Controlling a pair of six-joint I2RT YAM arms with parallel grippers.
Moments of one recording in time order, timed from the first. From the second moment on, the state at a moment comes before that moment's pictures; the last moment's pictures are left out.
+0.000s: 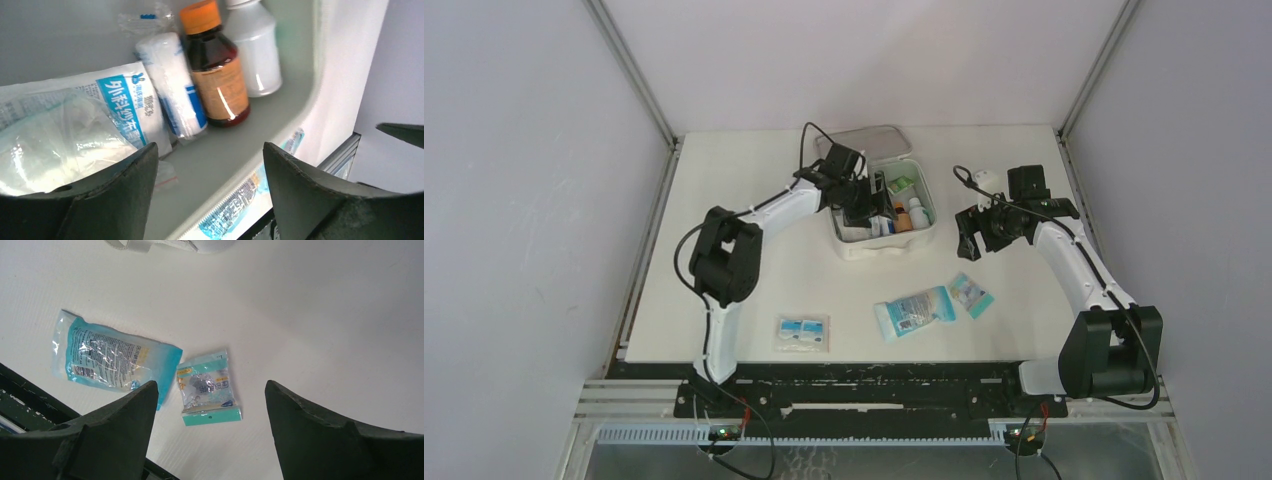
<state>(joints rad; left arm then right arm) -0.56 2.12 1.66 -0.44 0.37 -0.70 0.05 1.36 1.08 -0.80 -0.40 -0.35</state>
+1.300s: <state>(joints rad) -0.56 1.15 0.80 -0.71 0.22 0.64 0.24 1.24 1.03 -0.74 -0.30 -0.39</state>
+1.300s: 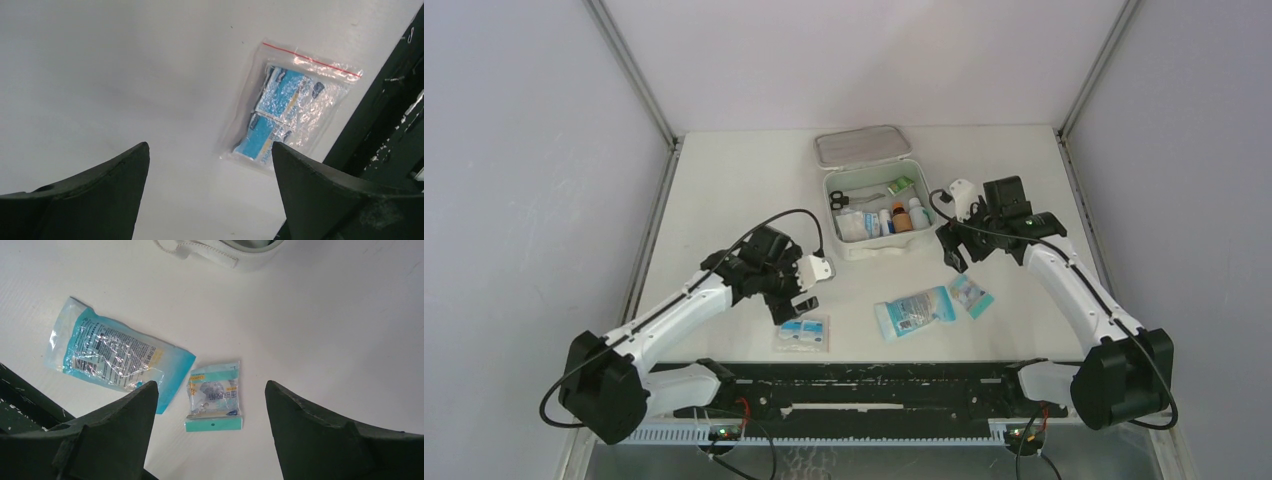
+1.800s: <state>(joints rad) -0.56 1.38 0.78 -0.72 0.27 0.69 0.24 1.22 0.98 -0.73 -0.29 -0.39</state>
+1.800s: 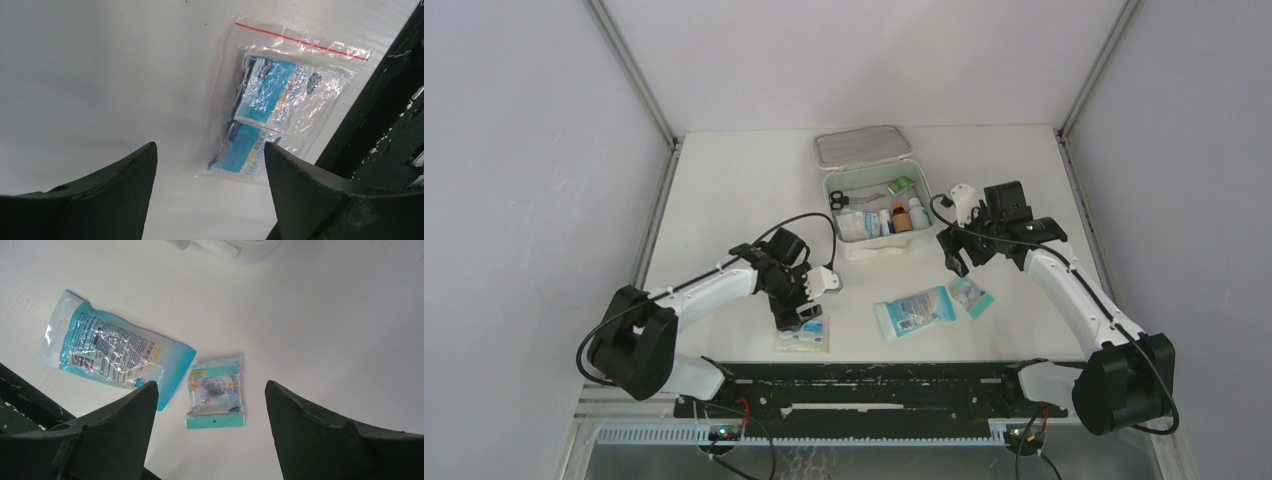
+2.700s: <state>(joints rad) -0.61 1.41 0.74 -0.67 0.24 0.64 0.24 1.22 0.97 -0.73 -0.27 -0.39</state>
